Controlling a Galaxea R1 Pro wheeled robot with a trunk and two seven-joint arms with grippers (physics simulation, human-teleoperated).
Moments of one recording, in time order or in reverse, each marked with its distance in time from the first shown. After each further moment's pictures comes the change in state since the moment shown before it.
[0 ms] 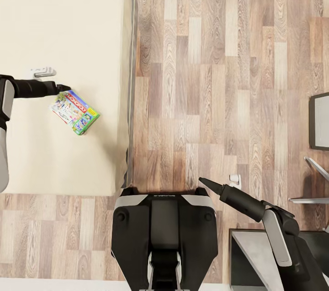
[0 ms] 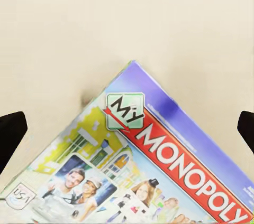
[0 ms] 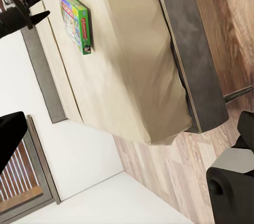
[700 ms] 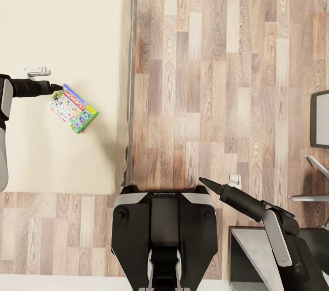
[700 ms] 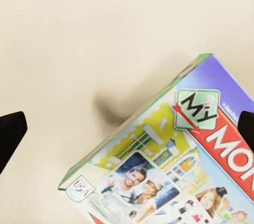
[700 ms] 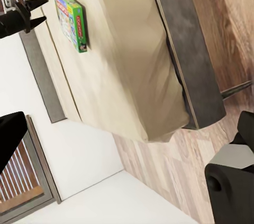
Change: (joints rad) left arm -0.001 0.002 -0.001 -0.009 -0.005 -0.003 0.147; right arm 0.000 0.000 -0.001 0.000 0.000 0.001 0.000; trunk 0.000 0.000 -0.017
